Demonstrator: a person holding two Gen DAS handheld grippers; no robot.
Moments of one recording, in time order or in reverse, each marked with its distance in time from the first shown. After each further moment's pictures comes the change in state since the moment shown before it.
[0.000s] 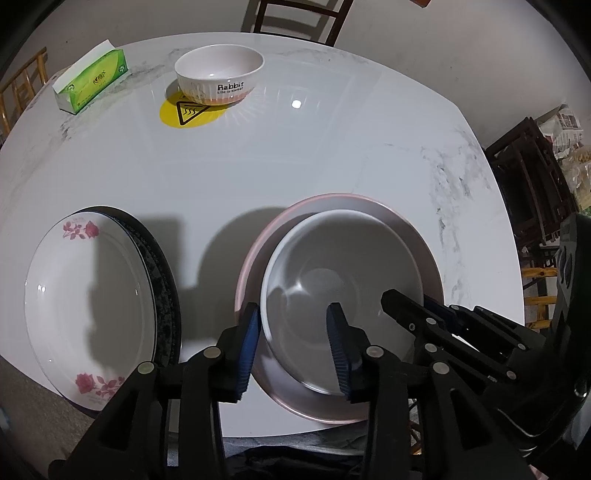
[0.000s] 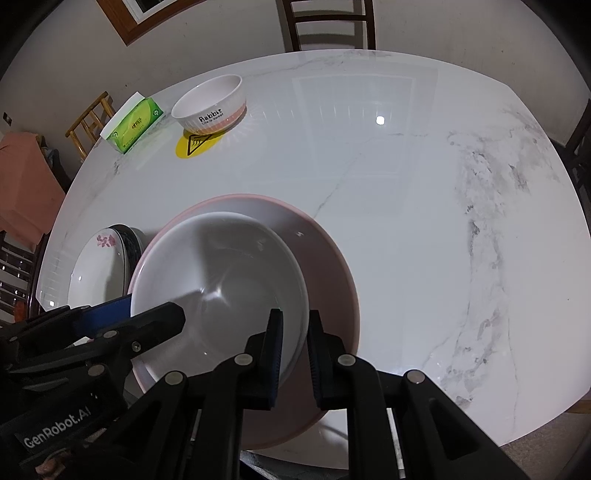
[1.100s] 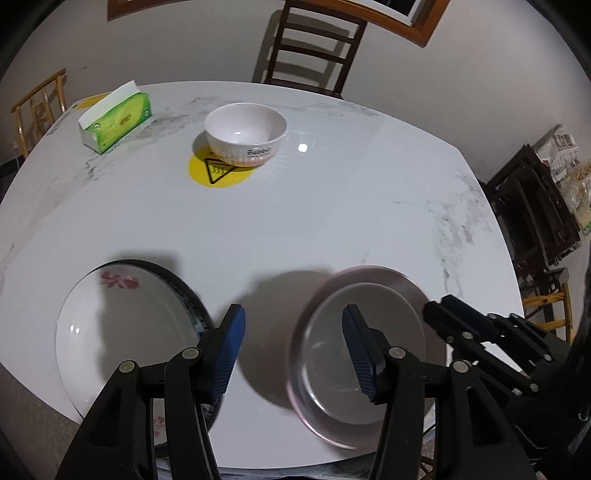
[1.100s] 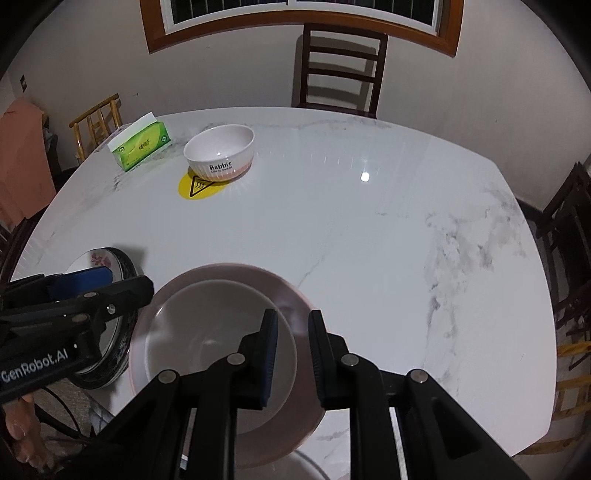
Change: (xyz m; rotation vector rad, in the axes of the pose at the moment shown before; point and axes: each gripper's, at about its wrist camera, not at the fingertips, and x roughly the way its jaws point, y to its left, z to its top) left arm -0.034 0.025 0.016 -0.011 -0.187 0.031; right arm -0.037 0.024 0.017 -0.150 -0.196 -0.147
